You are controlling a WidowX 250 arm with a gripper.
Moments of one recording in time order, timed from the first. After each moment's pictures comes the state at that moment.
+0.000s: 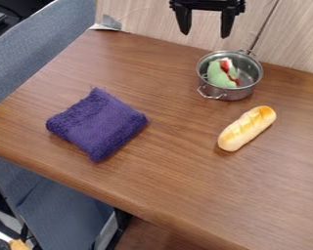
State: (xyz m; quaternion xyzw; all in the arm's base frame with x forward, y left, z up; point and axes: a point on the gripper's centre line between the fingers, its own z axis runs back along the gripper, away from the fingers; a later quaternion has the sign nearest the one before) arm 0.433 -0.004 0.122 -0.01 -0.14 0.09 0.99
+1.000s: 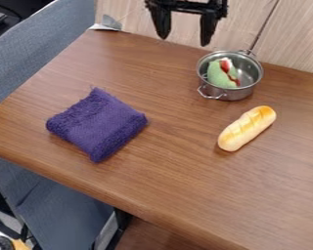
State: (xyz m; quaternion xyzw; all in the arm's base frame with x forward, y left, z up) arm 0.366 -0.003 0.143 -0.01 -0.12 0.05 0.99
